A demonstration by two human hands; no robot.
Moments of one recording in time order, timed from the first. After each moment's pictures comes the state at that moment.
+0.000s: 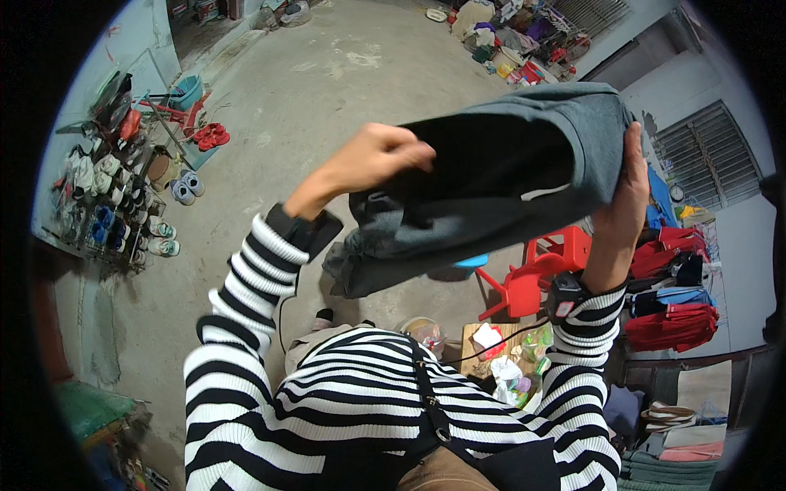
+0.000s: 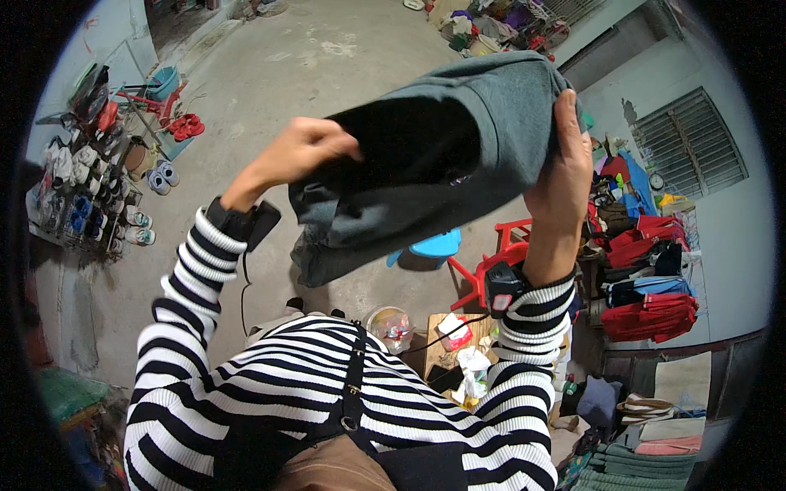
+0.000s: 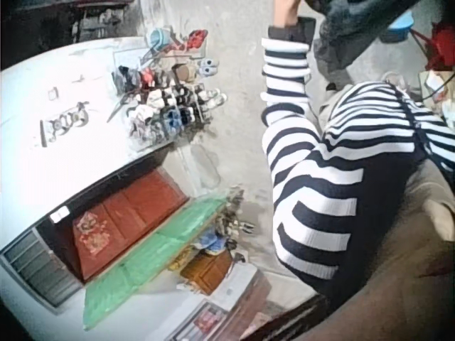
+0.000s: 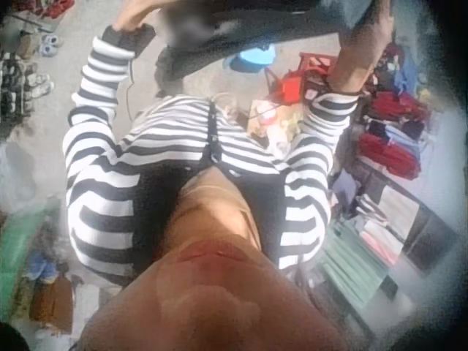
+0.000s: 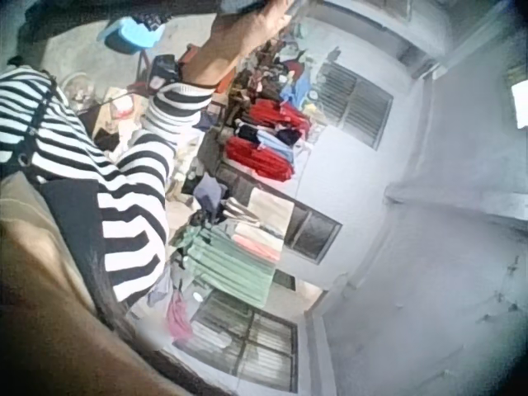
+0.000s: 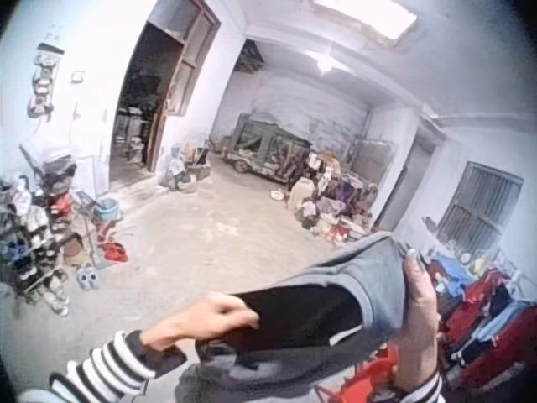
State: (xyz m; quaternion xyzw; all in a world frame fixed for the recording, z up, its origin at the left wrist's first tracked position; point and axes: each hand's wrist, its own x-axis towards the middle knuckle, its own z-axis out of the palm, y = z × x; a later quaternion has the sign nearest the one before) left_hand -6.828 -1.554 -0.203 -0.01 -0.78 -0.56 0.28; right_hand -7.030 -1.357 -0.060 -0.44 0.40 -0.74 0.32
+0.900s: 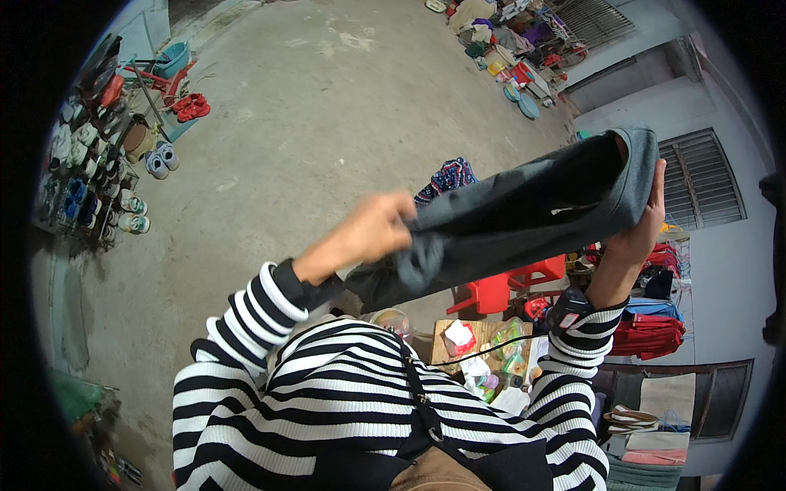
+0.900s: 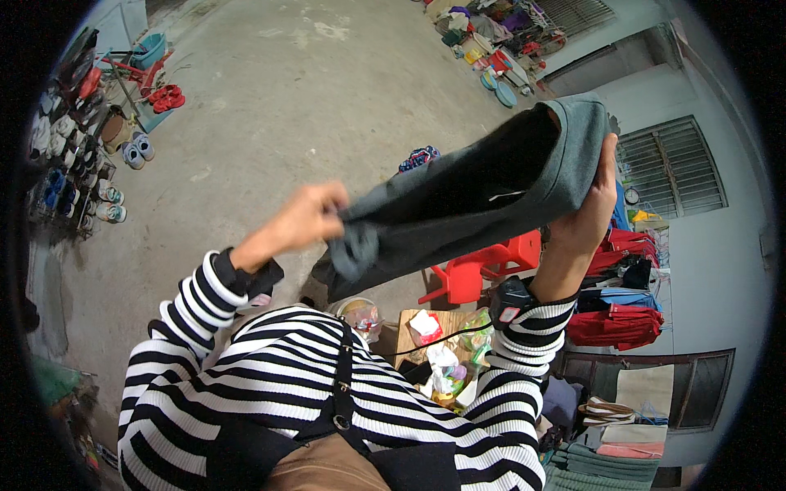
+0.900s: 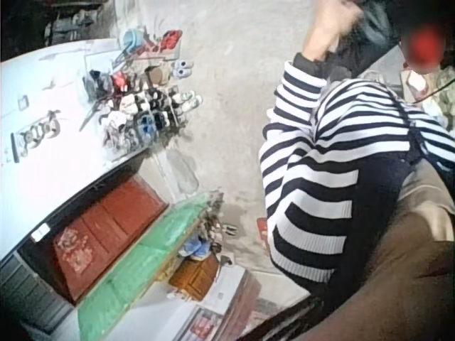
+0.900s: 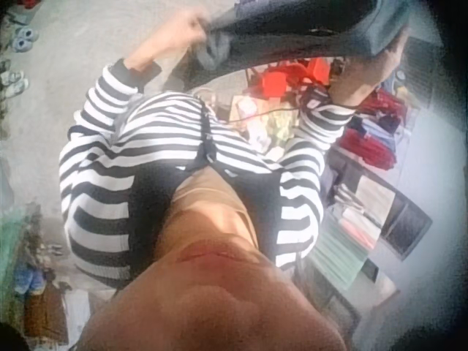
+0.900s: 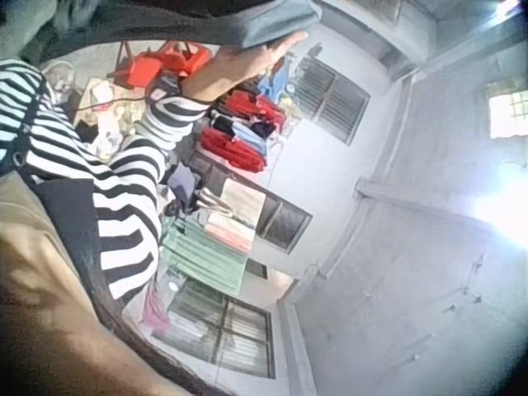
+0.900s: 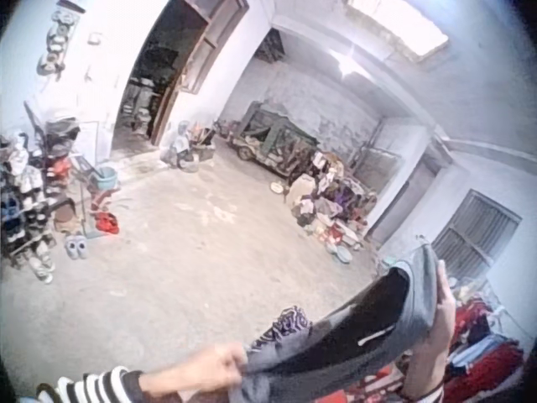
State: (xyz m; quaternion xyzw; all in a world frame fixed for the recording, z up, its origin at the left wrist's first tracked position) left_hand -6.816 -1.503 -0.279 0.16 -0.76 -0.59 0.22; right_hand -7.051 -1.362 -0.051 -0.43 0.41 -0.74 0.32
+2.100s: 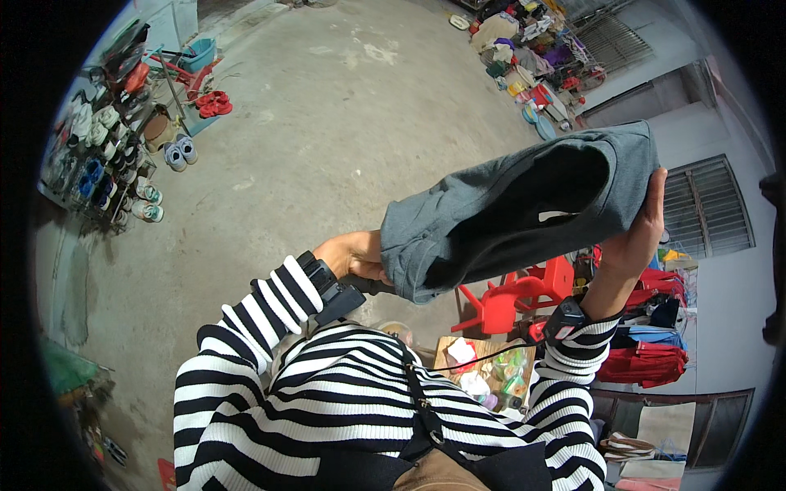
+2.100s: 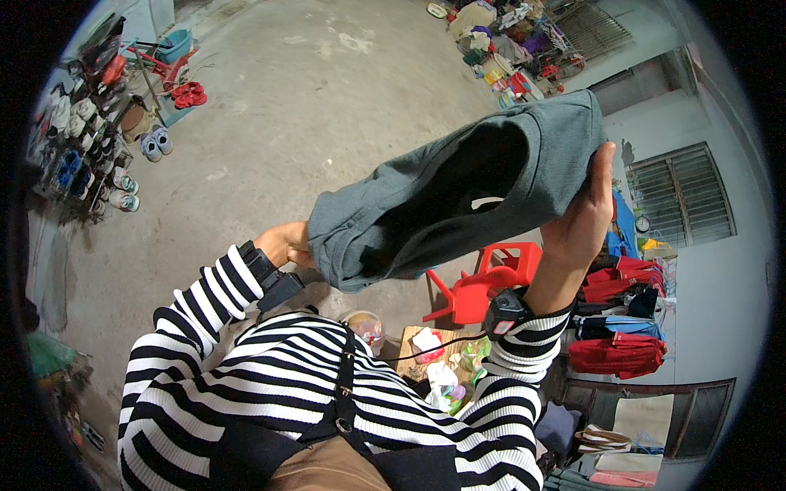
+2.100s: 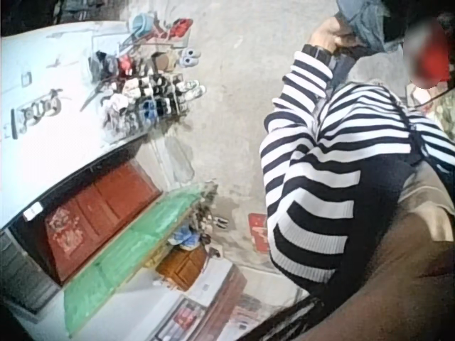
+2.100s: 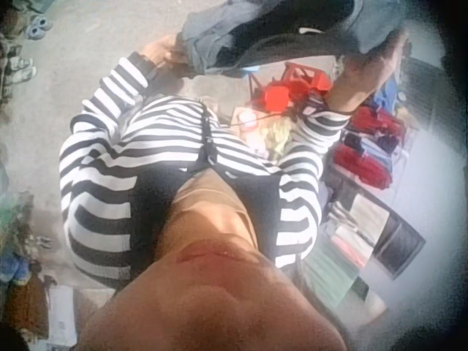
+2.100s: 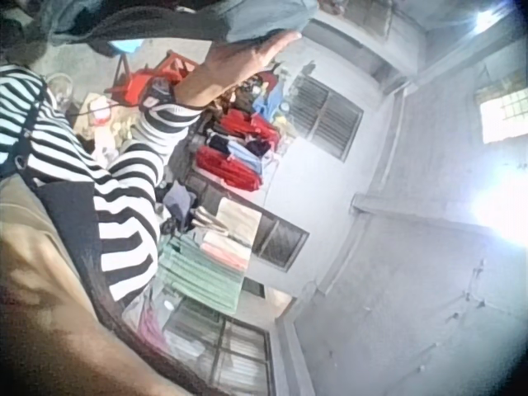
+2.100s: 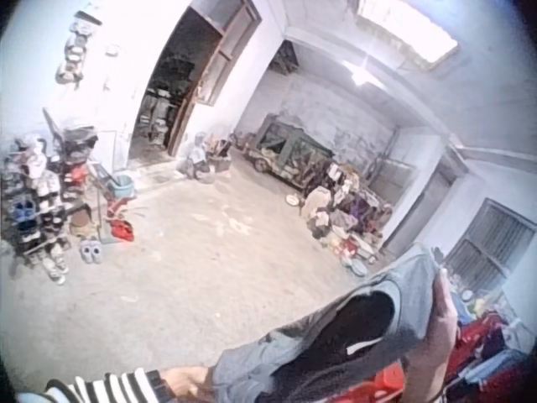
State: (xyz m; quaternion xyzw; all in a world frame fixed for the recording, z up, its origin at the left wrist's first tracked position) left_hand -6.816 -1.502 -0.329 0.12 -0.29 -0.95 -0.06; right_hand -7.029 -1.383 -0.052 -0.47 0.34 -0.71 0.41
